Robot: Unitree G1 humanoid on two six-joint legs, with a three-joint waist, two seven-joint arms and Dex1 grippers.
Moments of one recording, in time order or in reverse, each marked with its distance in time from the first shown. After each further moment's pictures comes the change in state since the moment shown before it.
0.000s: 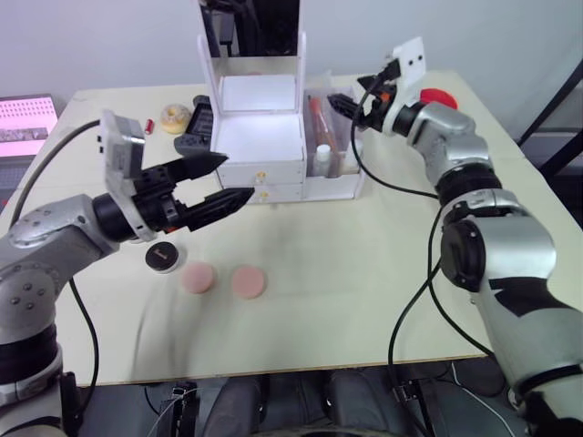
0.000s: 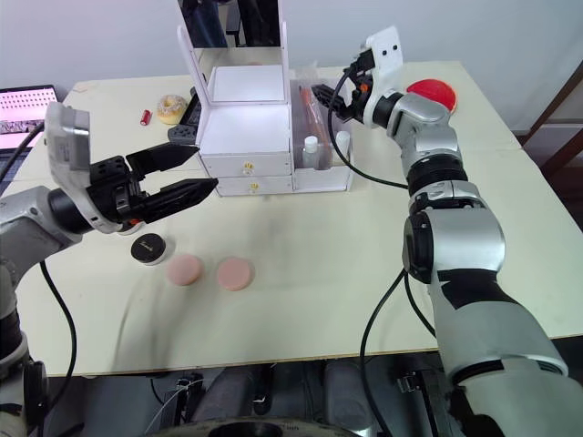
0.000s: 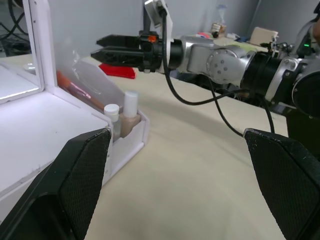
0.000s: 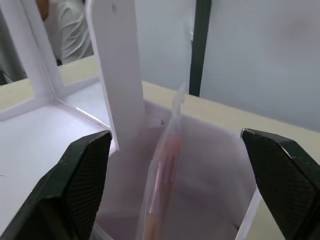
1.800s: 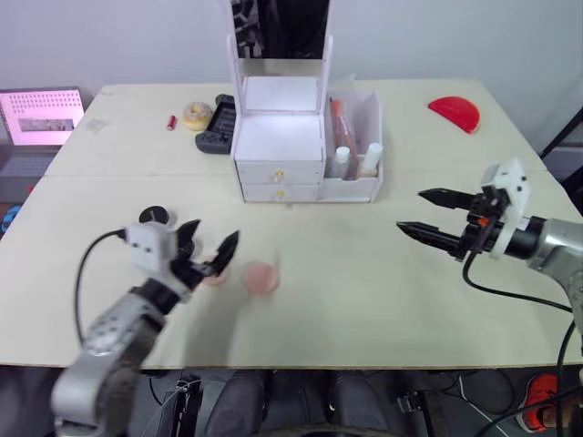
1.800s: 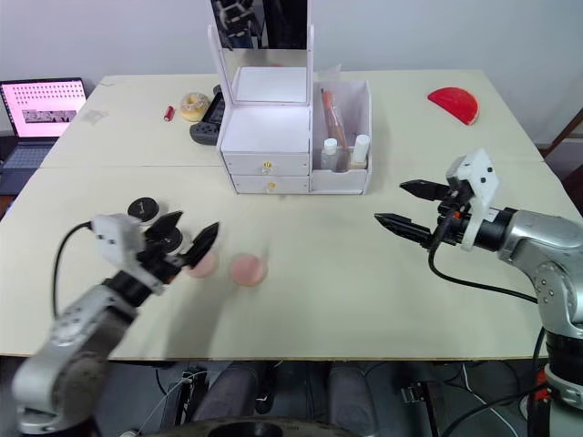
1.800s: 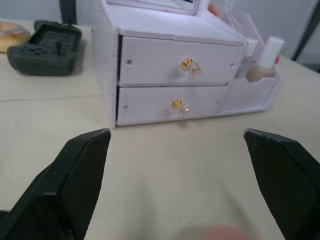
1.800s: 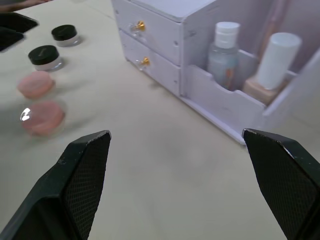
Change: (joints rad) left arm 0.495 -0.578 -0.367 -0.209 0.725 -0.346 0.462; right arm 1.084 -0.458 -0.149 -1.450 0.493 0.713 0.088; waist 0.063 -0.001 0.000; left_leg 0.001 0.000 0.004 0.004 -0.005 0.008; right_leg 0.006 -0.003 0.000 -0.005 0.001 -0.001
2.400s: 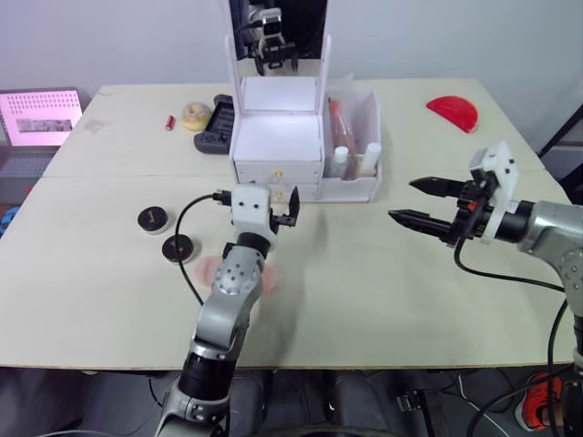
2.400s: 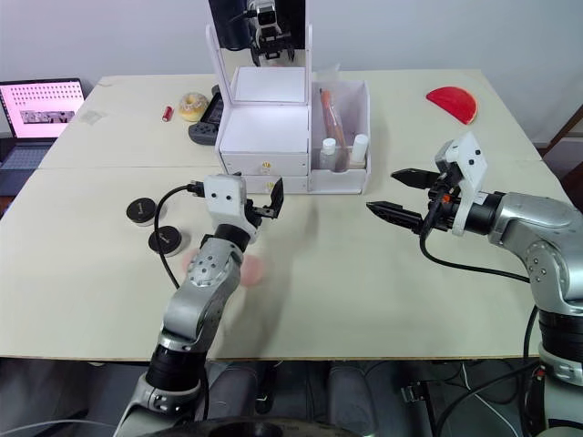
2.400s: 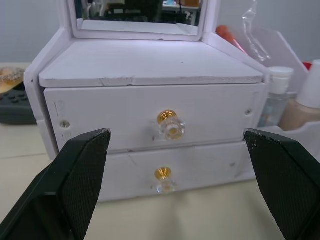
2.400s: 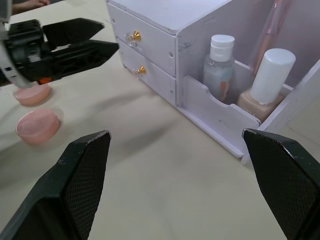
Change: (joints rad) left arm -0.387 -0.245 -0.190 0.524 0.353 -0.260 0.239; right arm -0.088 -0.016 0.035 0.049 0.002 0.021 -0.003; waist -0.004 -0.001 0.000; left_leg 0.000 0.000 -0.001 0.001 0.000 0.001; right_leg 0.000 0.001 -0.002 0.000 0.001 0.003
